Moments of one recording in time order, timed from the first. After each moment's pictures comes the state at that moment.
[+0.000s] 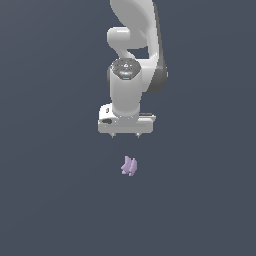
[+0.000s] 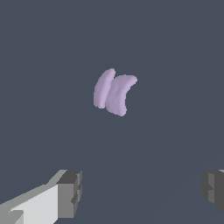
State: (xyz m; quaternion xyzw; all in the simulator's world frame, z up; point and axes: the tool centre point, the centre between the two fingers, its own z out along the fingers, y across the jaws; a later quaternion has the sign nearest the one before) arm -0.004 -0.010 0.172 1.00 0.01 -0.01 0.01
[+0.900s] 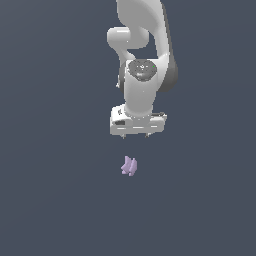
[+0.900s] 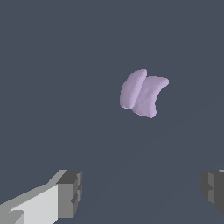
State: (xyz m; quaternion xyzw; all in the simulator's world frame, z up) arm -0.004 0.032 0.170 1.00 0.04 -0.01 0.00
